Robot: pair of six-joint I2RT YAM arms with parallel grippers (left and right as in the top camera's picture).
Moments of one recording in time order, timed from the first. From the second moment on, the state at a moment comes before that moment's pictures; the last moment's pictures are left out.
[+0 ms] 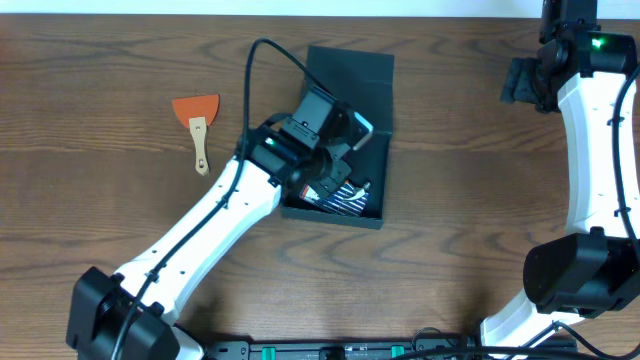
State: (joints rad) left arm -0.66 1.64 1.39 -0.84 0.13 0.14; right arm -0.09 1.84 1.91 -1.24 0.39 0.23
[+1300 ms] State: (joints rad) left arm -0.69 1.94 1.39 -0.76 0.13 0.15; right arm -0.09 1.84 1.91 -1.24 0.39 0.23
